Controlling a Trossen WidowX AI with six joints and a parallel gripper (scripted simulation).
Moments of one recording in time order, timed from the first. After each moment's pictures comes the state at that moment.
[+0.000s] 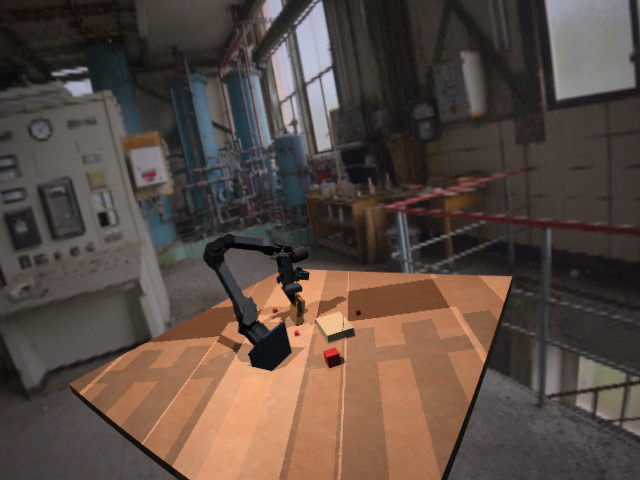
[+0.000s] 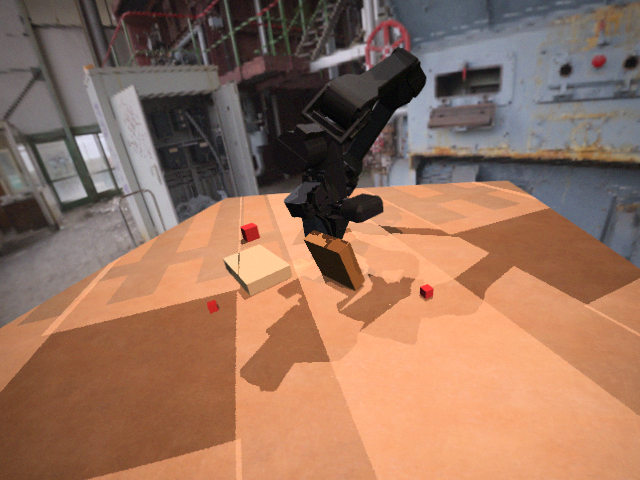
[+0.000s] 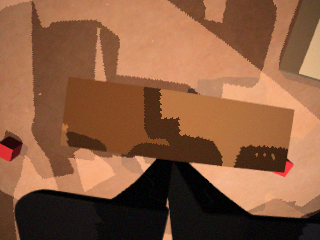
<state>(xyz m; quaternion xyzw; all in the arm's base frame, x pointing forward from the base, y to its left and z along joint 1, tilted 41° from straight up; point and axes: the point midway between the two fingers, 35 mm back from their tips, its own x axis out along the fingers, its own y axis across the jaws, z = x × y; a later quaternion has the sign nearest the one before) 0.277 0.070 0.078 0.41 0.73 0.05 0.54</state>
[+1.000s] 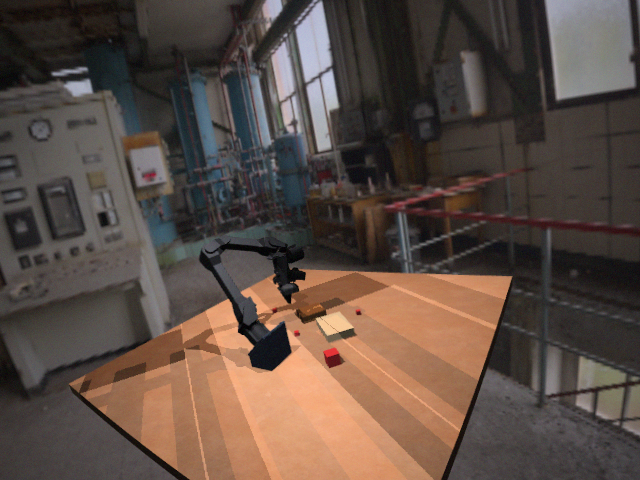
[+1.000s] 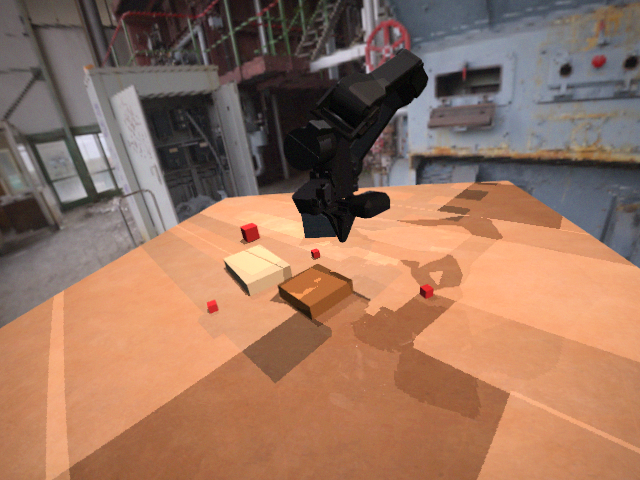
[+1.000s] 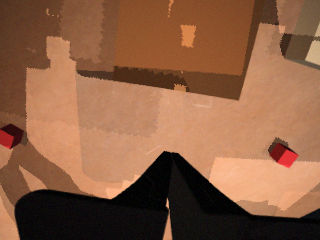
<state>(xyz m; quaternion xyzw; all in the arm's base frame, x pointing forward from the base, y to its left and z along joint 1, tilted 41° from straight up) 0.268 0.076 0.086 0.41 0.73 0.05 0.55</state>
